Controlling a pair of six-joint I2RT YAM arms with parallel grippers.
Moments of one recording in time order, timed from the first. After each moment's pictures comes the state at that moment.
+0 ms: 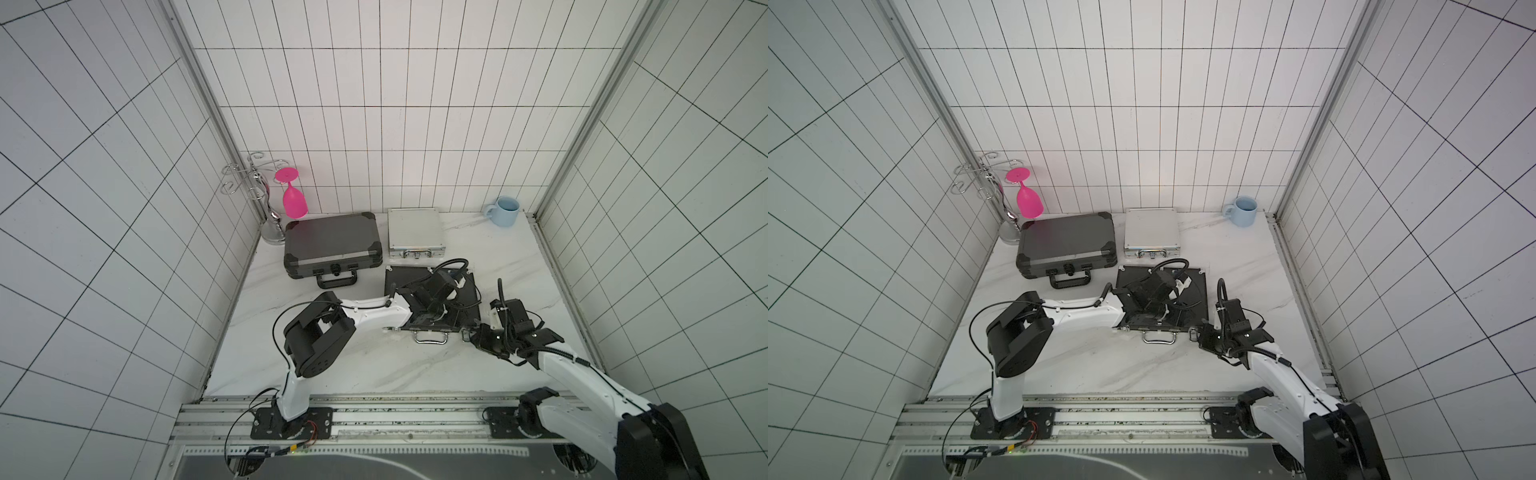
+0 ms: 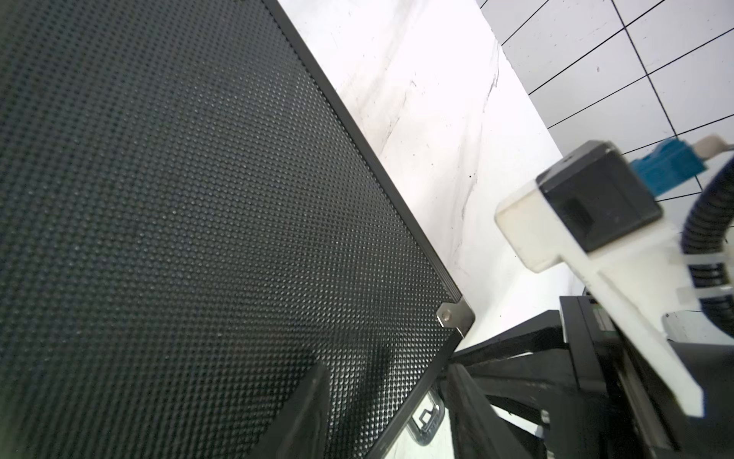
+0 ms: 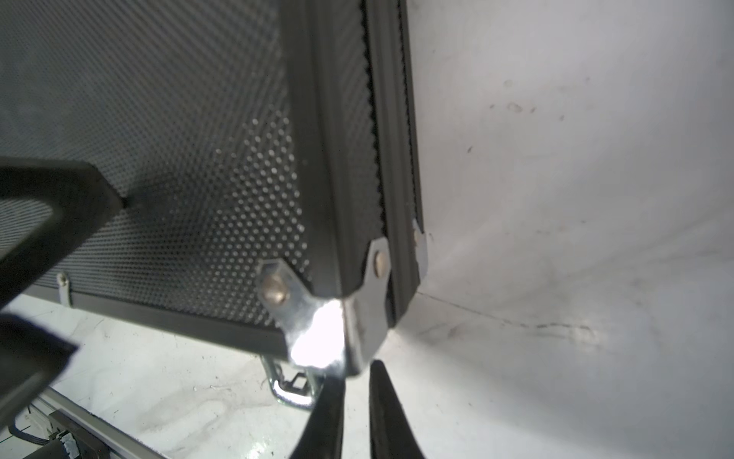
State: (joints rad) left arm -0.98 1.97 1.33 -0.13 0.23 -0.51; right arm 0.30 1.00 0.41 -0.47 -0.27 0.60
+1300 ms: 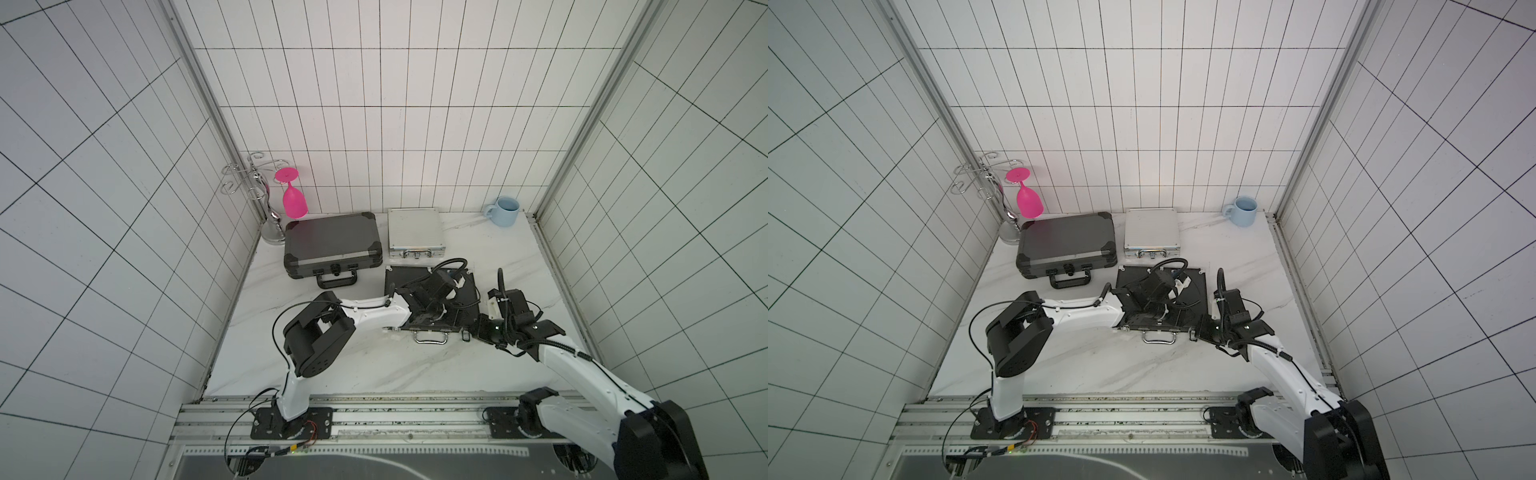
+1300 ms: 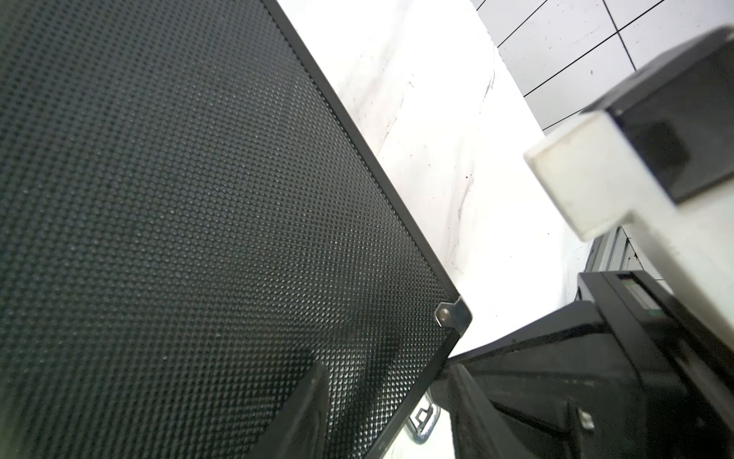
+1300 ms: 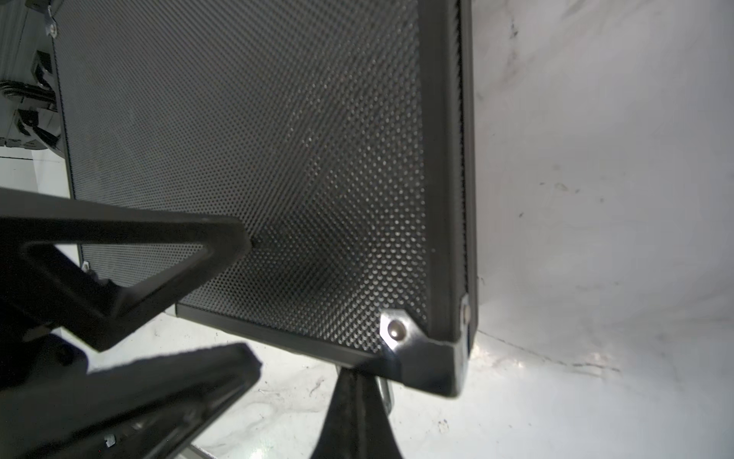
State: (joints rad) left arm -0.97 1.97 1.33 -0.12 0.24 -0.51; right arm 0.30 1.02 0.49 -0.47 -0.30 0.59
